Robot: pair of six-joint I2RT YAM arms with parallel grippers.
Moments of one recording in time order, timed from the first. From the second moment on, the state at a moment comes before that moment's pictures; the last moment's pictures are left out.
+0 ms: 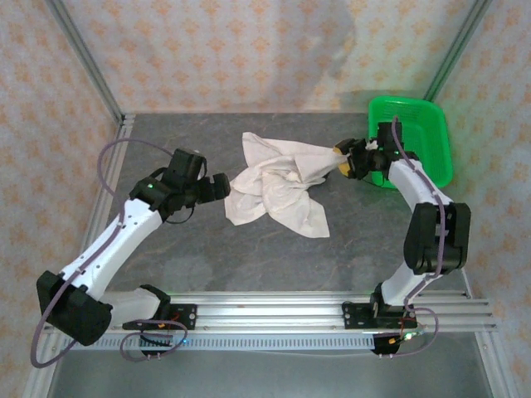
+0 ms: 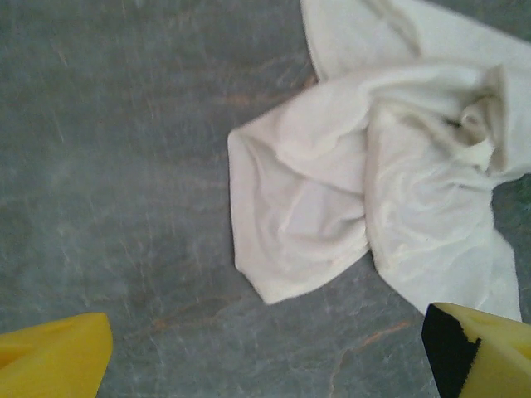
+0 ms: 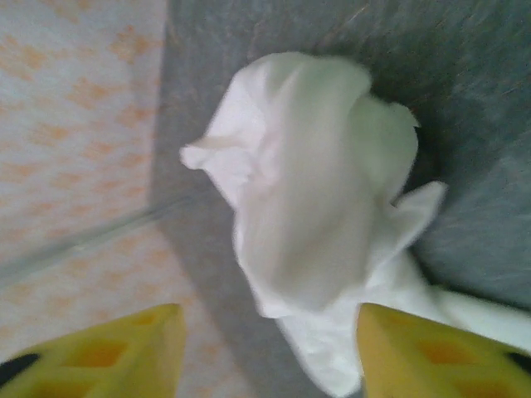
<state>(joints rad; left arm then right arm) -0.39 1.22 1.11 -0.82 -0.08 -0.63 -0.01 1.63 1.23 -0.46 -0.60 1.05</state>
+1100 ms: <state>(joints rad) -0.39 1.68 0.94 -0.44 0.16 -0.91 0.71 2.07 1.66 -0.84 -0.09 0.62</state>
